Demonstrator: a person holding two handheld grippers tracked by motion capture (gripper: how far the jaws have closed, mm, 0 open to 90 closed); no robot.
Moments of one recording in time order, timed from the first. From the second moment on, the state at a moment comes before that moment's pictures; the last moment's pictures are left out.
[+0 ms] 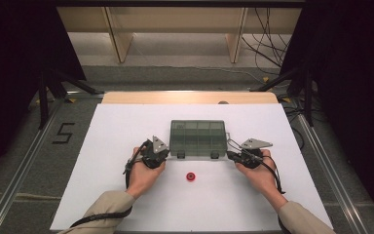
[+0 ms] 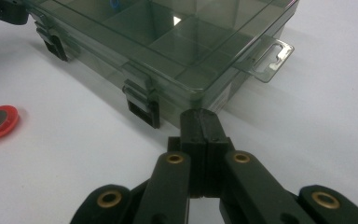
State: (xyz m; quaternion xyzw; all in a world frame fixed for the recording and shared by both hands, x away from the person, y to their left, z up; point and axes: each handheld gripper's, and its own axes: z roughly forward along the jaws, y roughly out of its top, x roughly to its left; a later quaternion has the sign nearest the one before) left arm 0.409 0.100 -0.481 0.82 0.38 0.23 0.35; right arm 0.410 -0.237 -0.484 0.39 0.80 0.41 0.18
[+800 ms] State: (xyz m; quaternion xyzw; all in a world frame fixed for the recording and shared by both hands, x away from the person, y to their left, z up) left arm 0.408 0.101 -0.480 0.83 0.38 0.23 0.35; right arm 0.409 -0.238 -0.482 0.39 0.80 0.42 0.17
